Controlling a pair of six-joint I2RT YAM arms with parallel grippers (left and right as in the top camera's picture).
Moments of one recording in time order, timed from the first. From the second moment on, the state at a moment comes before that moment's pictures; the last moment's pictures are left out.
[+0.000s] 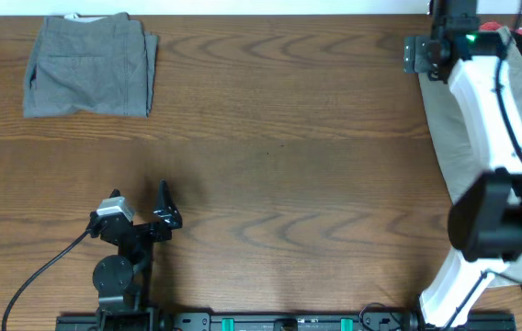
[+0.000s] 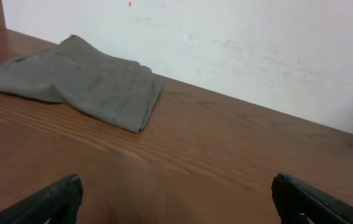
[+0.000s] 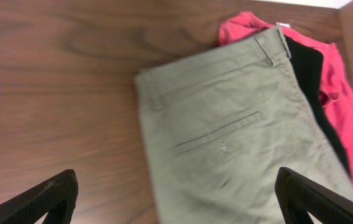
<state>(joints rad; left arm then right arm) 0.04 0.01 0.02 -0.11 0.01 -0.30 0.00 2.02 1.83 -0.77 0.37 -0.05</state>
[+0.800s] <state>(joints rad) 0.04 0.01 0.02 -0.11 0.01 -0.30 -0.06 2.38 1.85 -0.57 0.46 -0.24</state>
